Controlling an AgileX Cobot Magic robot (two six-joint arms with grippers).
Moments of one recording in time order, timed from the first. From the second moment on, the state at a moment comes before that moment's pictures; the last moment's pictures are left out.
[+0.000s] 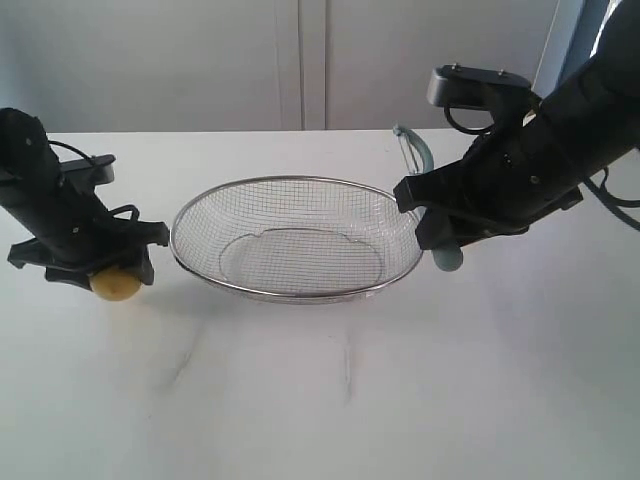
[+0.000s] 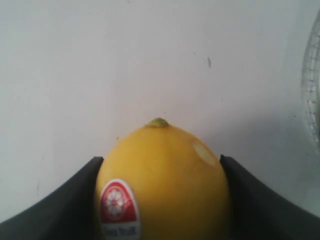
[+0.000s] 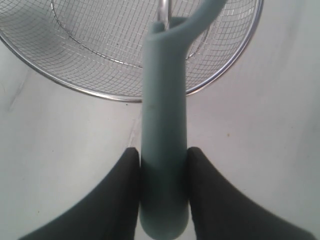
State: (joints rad) left arm -0.23 1.85 -1.16 -0.22 0.63 -0.08; right arm 0.32 1.51 -1.12 0.36 0.83 -0.17
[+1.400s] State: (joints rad) left arm -0.23 1.65 -1.16 -0.91 0.79 0.80; right arm 0.32 1.51 -1.12 0.36 0.83 -0.17
